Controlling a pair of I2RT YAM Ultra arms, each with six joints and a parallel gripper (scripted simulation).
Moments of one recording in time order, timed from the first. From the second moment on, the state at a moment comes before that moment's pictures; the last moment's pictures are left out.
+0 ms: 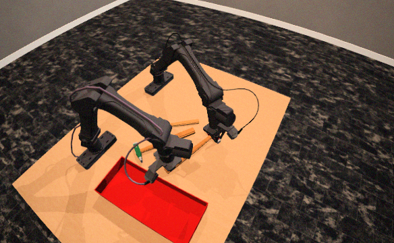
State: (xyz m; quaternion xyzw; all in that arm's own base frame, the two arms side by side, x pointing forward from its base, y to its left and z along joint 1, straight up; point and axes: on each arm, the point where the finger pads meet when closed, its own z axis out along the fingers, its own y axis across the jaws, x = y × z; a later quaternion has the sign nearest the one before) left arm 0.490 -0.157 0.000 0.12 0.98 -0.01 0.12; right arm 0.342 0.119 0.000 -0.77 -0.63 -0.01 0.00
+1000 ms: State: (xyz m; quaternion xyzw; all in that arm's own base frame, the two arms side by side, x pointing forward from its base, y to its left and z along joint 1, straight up) left arm 0.484 -0.155 0.049 0.13 0.98 -0.02 0.13; right arm 0.342 0.119 0.000 -0.77 -0.63 -0.01 0.00
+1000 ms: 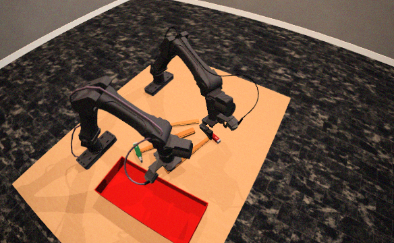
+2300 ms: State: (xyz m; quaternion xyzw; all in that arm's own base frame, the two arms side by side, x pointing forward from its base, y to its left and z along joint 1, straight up) left arm 0.462 -0.122 0.044 0.51 0.84 -0.10 0.13; right arm 0.342 0.119 0.000 -0.77 -0.63 -0.01 0.00
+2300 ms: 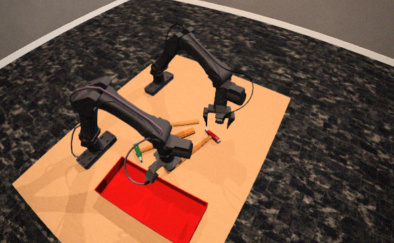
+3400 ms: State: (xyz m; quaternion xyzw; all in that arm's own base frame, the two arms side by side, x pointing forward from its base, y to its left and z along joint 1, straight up) left arm 0.464 -0.104 0.034 0.75 0.63 -0.16 0.12; right arm 0.342 0.119 0.000 -0.77 -0.63 -0.01 0.00
